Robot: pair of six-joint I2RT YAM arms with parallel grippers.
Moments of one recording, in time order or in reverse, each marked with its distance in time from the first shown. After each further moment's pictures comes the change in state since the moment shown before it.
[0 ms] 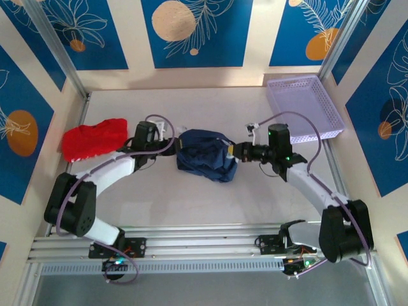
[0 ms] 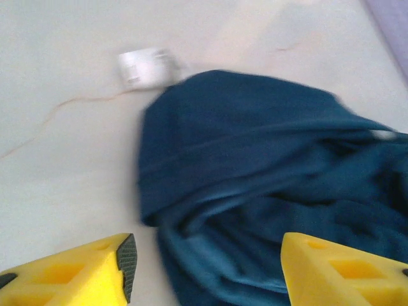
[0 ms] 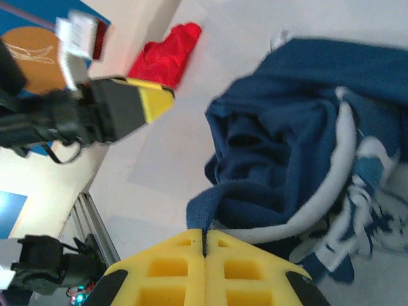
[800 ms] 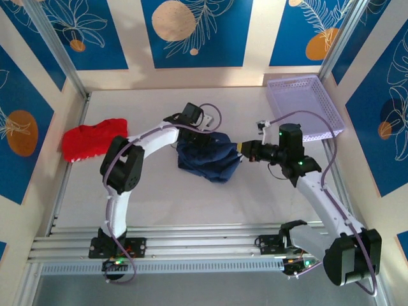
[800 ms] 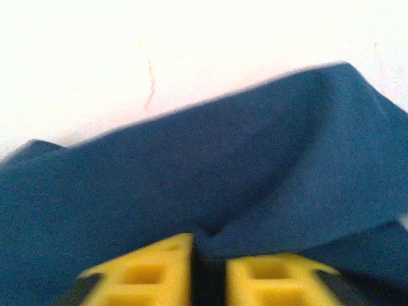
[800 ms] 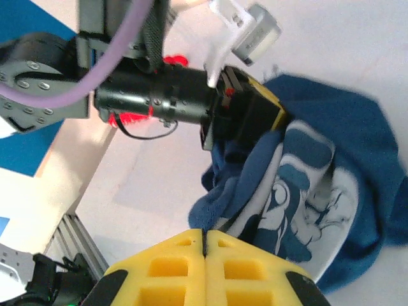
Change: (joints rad) left arm -0.142 0.616 0.745 -0.414 -0.007 0.338; right arm -0.044 -0.179 0.107 -0.222 0.085 -0.032
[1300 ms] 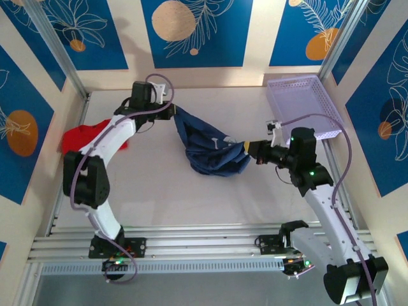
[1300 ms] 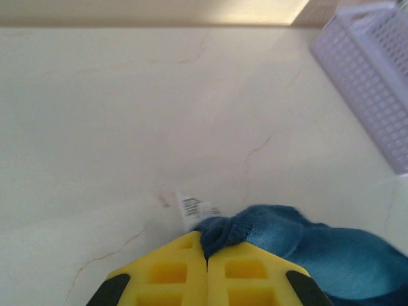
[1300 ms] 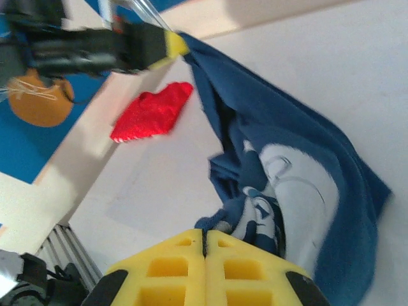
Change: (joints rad) left arm 0.282 -0.348 -0.172 0.149 0.124 -0.194; right arm -0.029 -0.148 -0.027 -0.057 0.026 -0.032
